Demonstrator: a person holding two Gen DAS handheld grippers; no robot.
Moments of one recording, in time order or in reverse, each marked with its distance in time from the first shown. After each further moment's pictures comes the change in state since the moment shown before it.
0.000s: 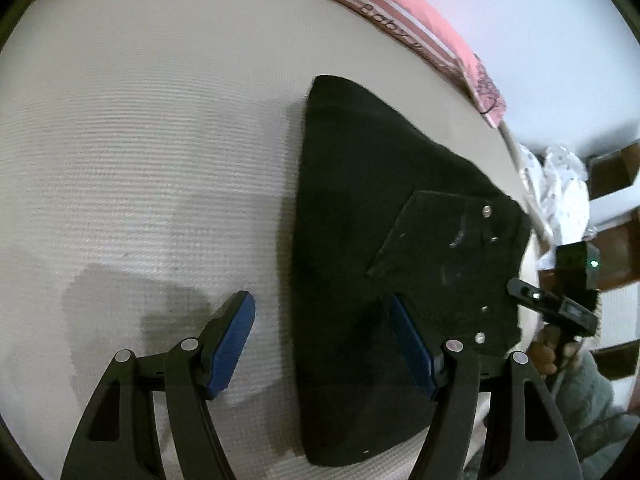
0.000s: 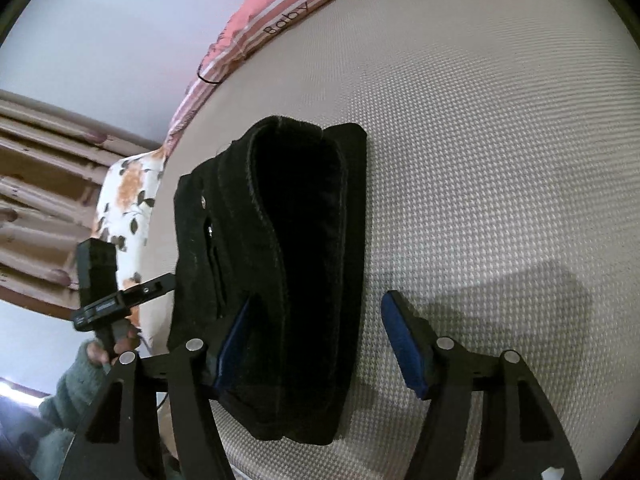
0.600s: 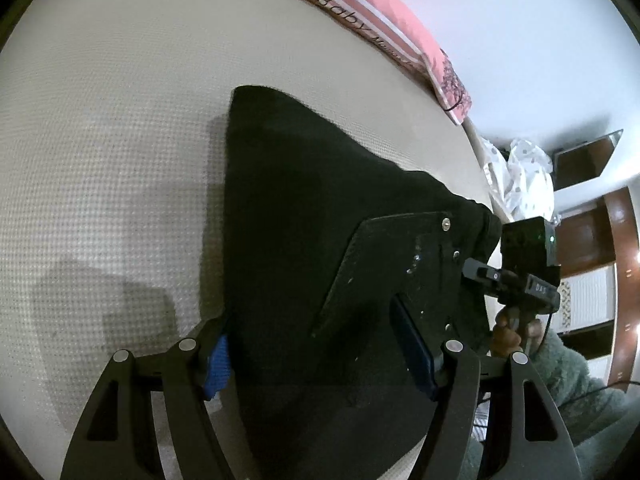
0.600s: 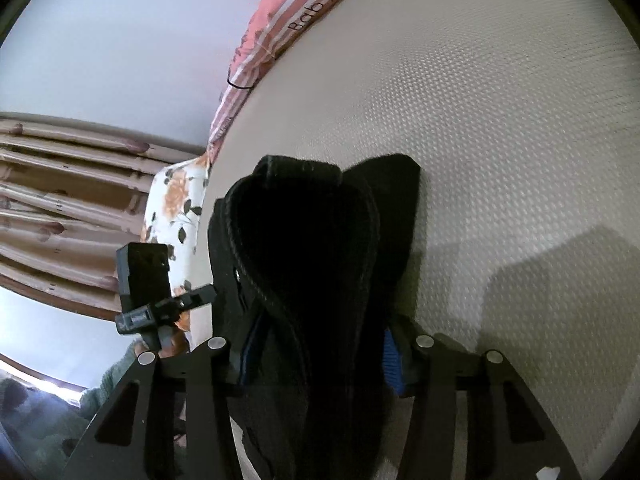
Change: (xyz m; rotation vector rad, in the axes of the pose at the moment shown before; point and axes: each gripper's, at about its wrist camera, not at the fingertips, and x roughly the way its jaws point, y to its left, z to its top) left arm 0.018 -0.008 0.028 0.047 0.015 -0.130; right arm 0.026 -0.011 0.026 0.021 0.016 0.203
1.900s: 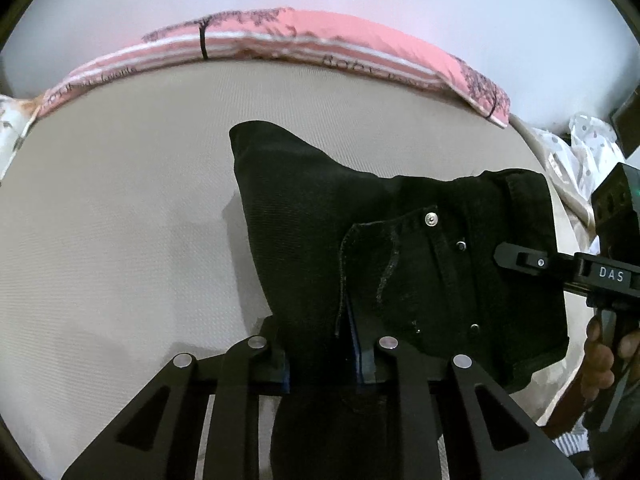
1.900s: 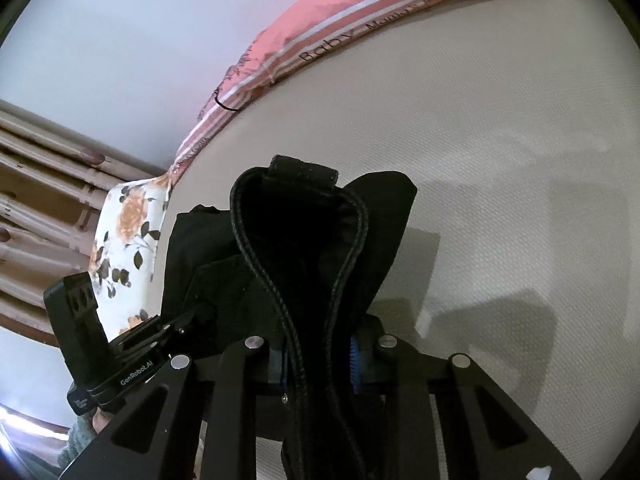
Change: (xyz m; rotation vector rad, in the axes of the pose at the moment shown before) left arm -0.035 -0.066 -0.006 0.169 -0.175 0.415; right arm 0.012 0.095 0.010 -0.022 -0.127 -0.268
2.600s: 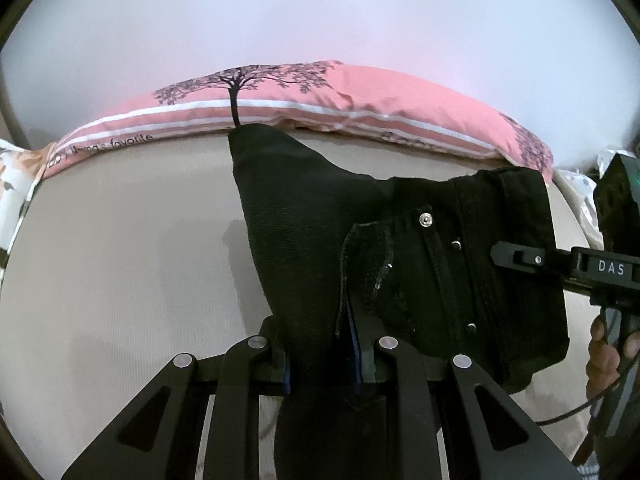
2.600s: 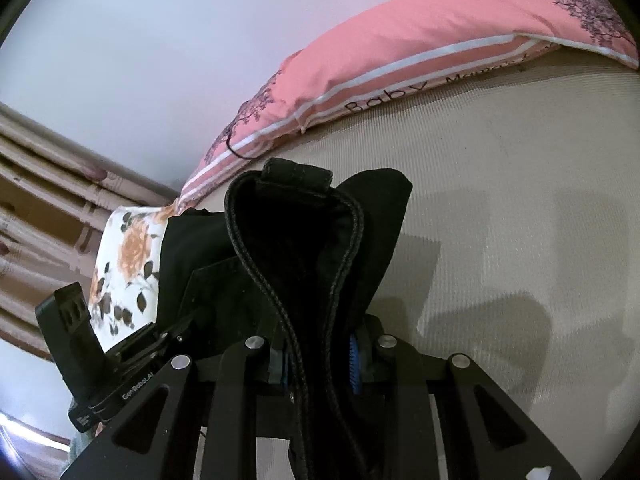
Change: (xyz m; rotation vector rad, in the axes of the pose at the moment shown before) left arm 0.033 0.056 0.108 -0.012 -0.092 0.075; right arm 0.064 0.034 0.119 -0.039 -0.027 0.017
